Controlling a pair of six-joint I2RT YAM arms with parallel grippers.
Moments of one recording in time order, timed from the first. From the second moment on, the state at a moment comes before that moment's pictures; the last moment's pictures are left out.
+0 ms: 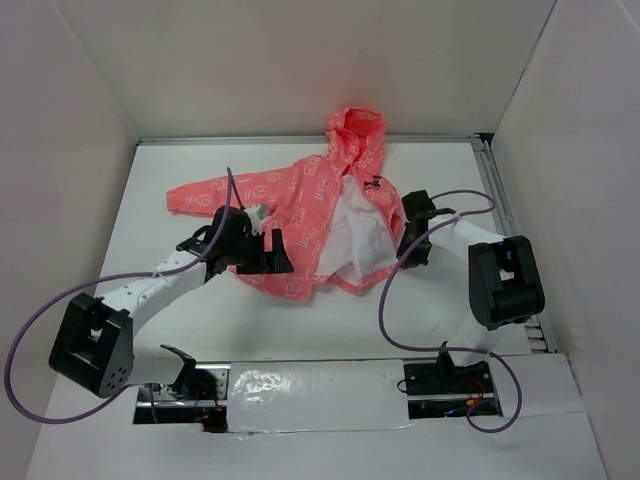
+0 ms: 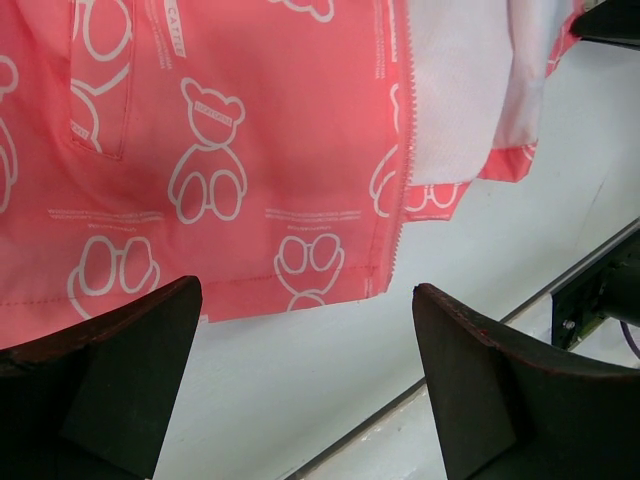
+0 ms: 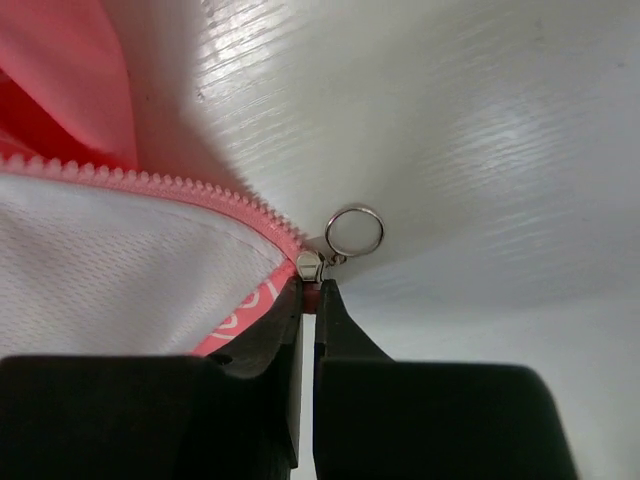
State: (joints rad) left arm -0.42 1.32 0.79 -0.31 0.33 -0.48; right arm 0.19 1.65 0.95 -0.57 0.10 0.61
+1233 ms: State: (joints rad) left arm -0.35 1.06 0.63 -0.41 0.32 -0.74; right arm 1.23 1.39 0.96 -0.52 0.38 0.61
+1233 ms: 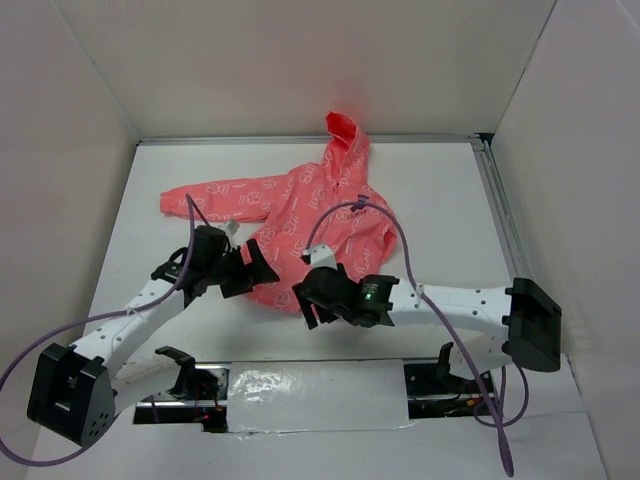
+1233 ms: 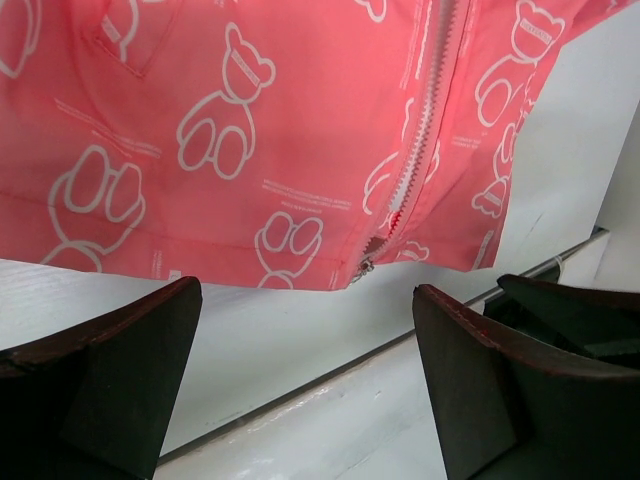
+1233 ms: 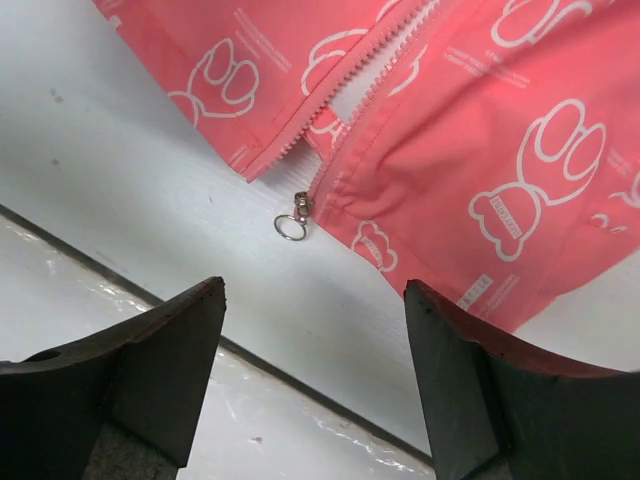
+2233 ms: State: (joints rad) left arm -0.42 1.02 0.55 -0.37 0.32 -0.74; right arm 0.99 1.65 0.93 -0.38 0.20 0.93
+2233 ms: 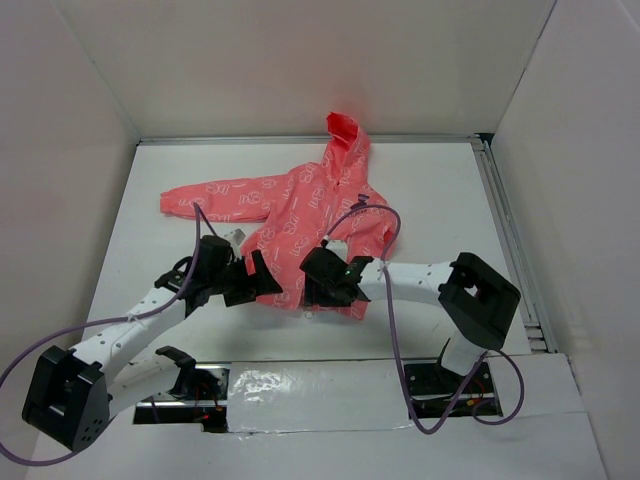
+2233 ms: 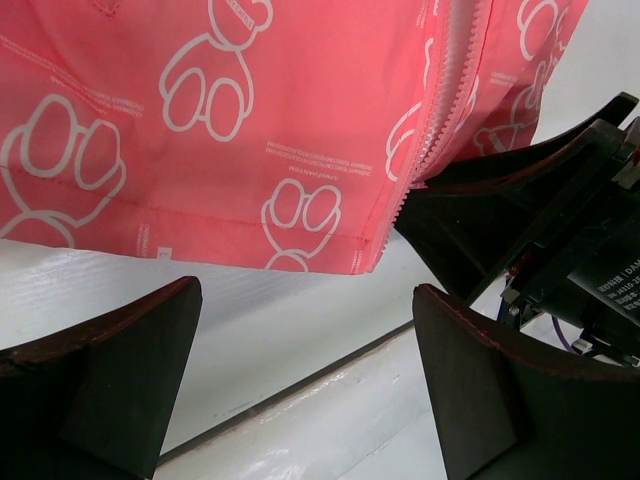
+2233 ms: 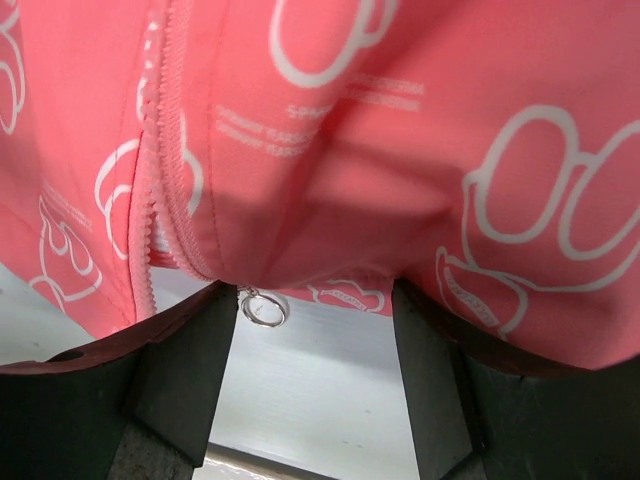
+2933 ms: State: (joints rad) left arm -0.43 0.93 0.52 -0.39 0.30 -0.74; right arm 1.04 1.86 1.19 -0.62 0.38 1.24
